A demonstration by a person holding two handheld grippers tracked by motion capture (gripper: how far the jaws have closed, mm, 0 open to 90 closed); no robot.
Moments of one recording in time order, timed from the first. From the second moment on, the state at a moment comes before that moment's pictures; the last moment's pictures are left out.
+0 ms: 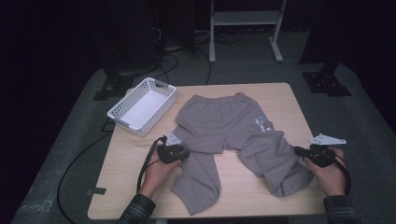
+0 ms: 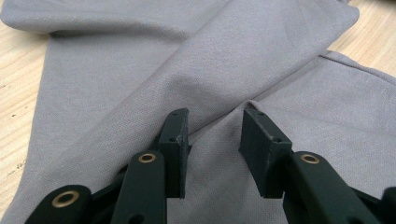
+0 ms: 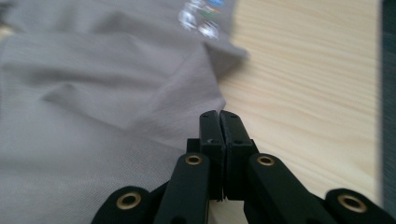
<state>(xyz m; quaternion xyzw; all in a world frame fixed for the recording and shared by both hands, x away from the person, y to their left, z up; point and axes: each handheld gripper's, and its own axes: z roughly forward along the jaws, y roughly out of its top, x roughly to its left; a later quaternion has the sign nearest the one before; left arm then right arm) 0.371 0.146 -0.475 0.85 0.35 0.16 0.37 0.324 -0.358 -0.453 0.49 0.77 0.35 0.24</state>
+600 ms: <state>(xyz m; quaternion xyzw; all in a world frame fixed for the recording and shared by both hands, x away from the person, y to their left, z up) 0.372 0.147 -0.474 0.84 0.36 0.15 0.37 0.318 -0.347 -0.443 0.47 0.75 0.38 0.26</state>
